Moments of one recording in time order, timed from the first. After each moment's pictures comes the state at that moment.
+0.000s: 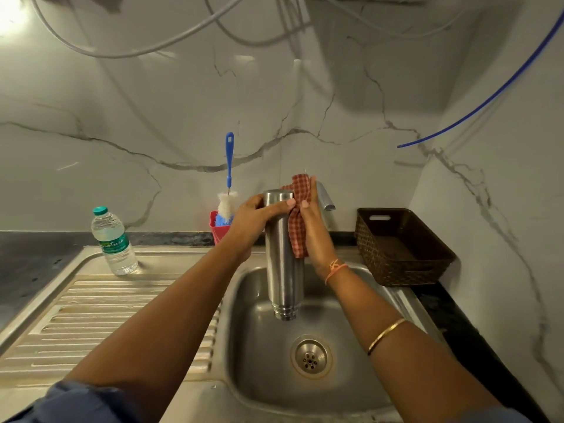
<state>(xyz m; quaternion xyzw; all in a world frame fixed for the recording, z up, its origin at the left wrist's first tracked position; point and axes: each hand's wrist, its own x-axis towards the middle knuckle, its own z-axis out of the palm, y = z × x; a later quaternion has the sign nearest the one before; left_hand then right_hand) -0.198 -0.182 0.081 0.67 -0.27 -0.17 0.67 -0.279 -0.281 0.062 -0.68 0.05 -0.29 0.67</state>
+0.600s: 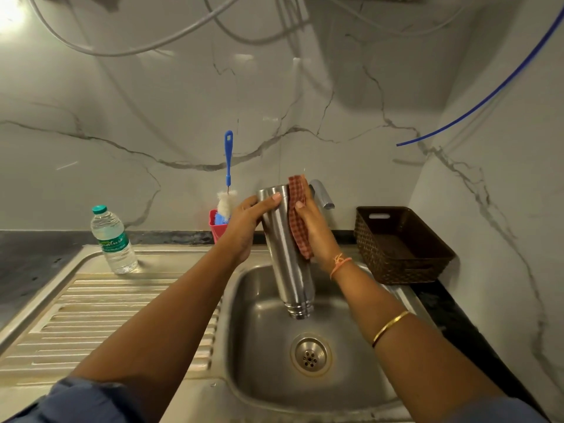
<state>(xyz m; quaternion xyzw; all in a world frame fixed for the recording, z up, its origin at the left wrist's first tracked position) -0.198 -0.176 0.077 0.62 -0.27 -0.20 0.71 -0.280 -0.292 0.062 -0.72 0.05 -0.24 0.65</state>
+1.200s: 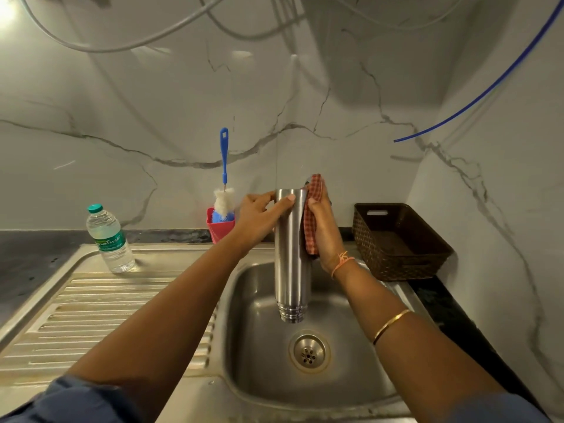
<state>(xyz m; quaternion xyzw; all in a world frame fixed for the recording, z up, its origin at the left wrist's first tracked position) -0.198 -0.196 0.075 0.74 -0.35 -0.13 0.55 -0.285 -0.303 0.054 -0.66 0.09 -0.31 0.68</state>
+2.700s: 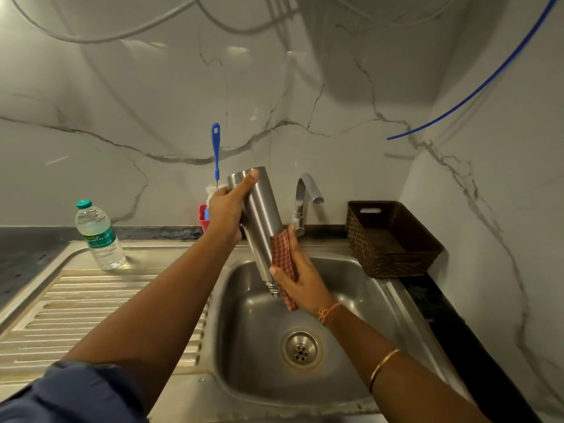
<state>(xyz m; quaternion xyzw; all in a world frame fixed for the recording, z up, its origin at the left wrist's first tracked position) -0.192 -0.191 0.084 0.58 -0.08 -0.16 0.79 -0.322 -0.280 -0.010 -0.83 0.06 -0.19 0.52</state>
